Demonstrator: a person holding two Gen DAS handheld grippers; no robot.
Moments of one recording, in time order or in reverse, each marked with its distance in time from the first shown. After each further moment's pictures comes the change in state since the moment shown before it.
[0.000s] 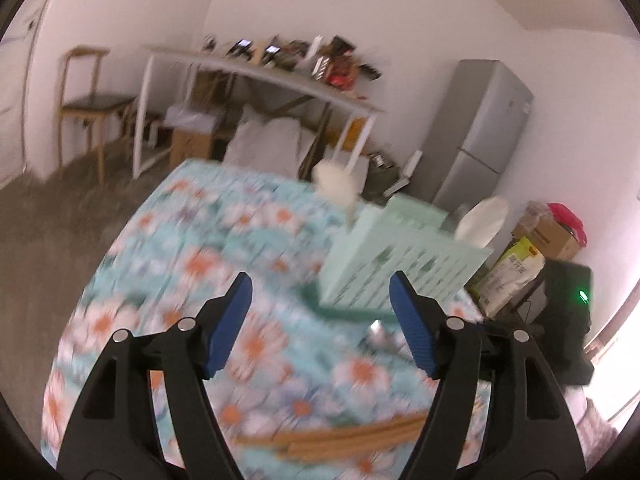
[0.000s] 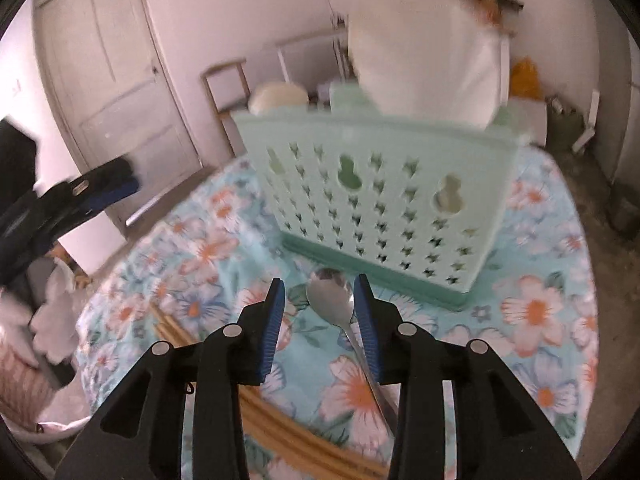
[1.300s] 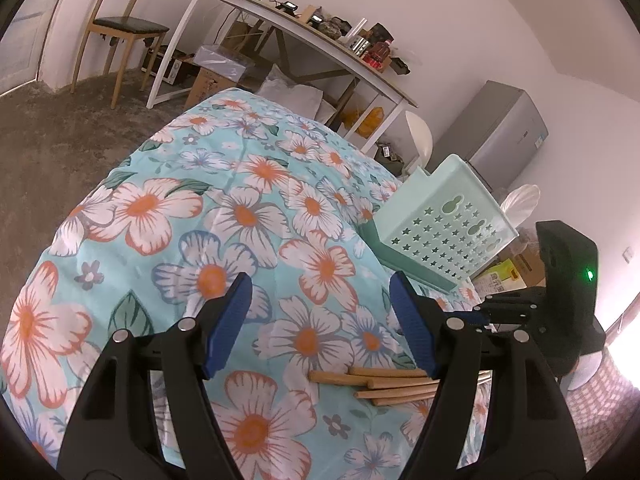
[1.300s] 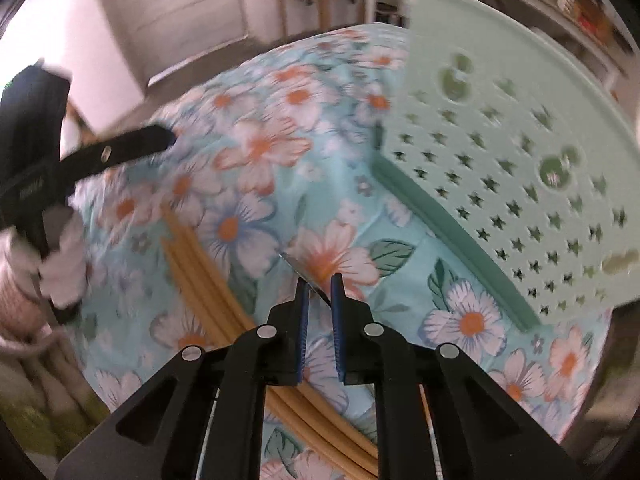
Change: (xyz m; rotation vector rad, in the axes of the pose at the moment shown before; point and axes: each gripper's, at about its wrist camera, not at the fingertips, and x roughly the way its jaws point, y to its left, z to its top) left arm 0.002 0.082 -0.057 -0.212 0.062 -0.071; right arm 0.061 0.105 0.007 -0.418 0.354 -0.044
